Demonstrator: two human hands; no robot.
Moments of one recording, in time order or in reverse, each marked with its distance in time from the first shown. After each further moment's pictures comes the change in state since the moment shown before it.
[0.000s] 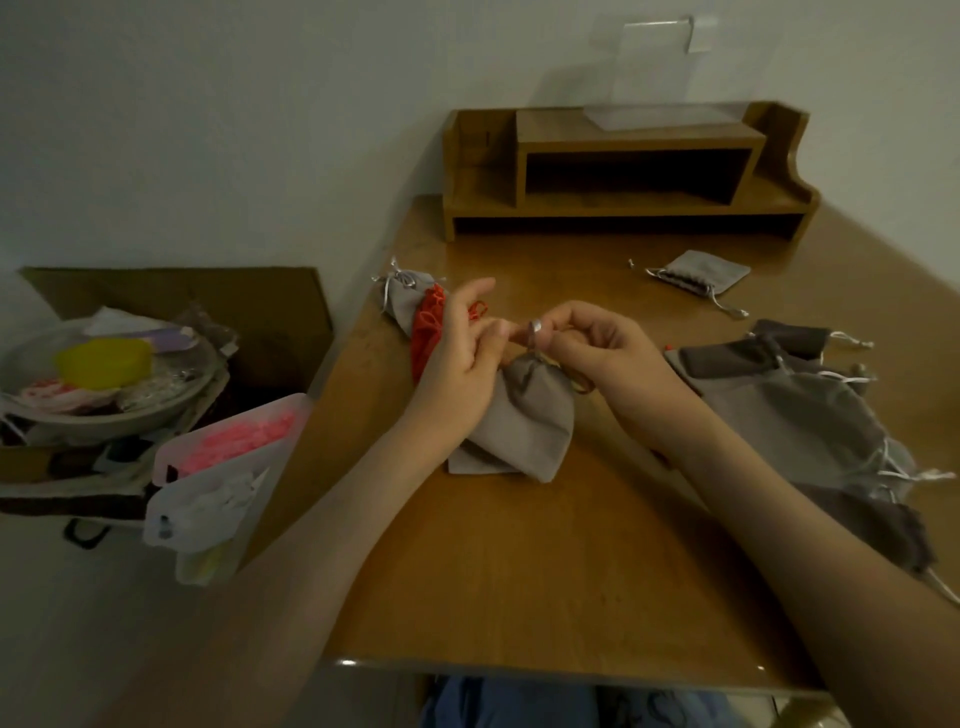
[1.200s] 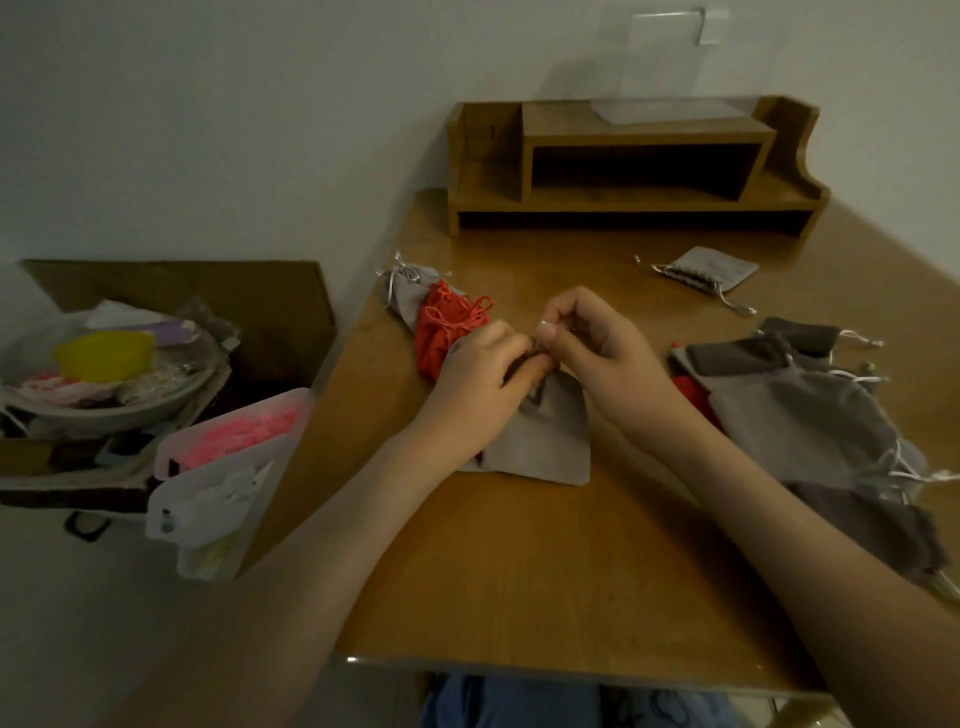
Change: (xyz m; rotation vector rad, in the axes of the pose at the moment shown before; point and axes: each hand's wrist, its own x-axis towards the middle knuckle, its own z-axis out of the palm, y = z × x) left_hand -0.001 -0.005 0.007 0.433 -0.097 0.149; right_hand 0.001 0.011 0.007 -0.273 0.085 -0.169
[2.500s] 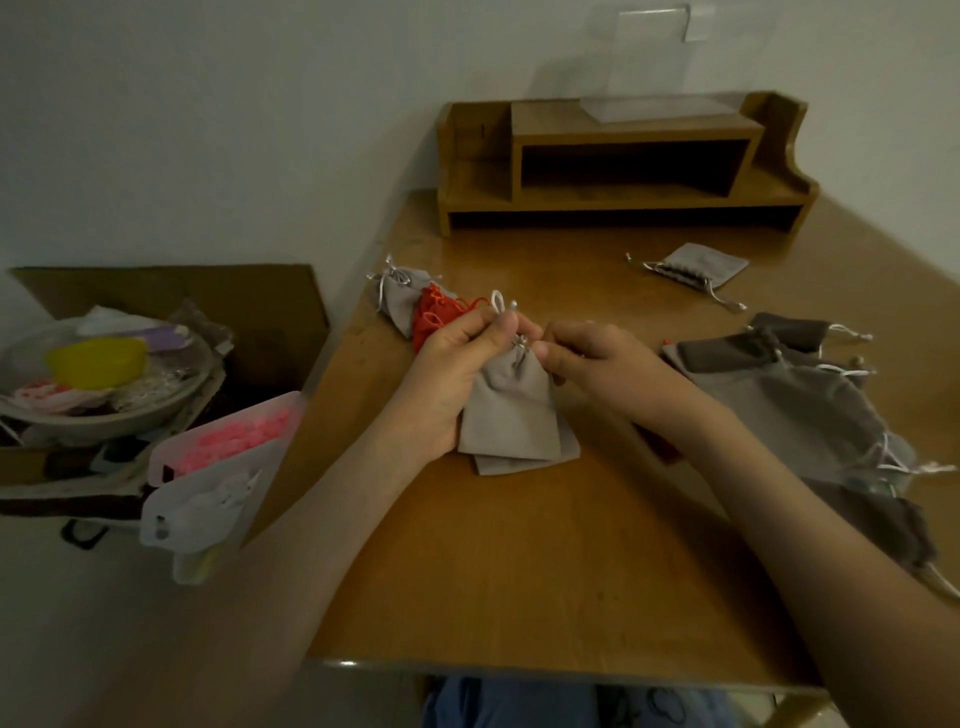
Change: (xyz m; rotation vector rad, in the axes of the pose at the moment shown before) left_hand 0.003 0.023 -0.016 -1.089 -0.006 -0.452; right_hand 0.002 -0.011 -0.018 -0.382 -0.257 0.180
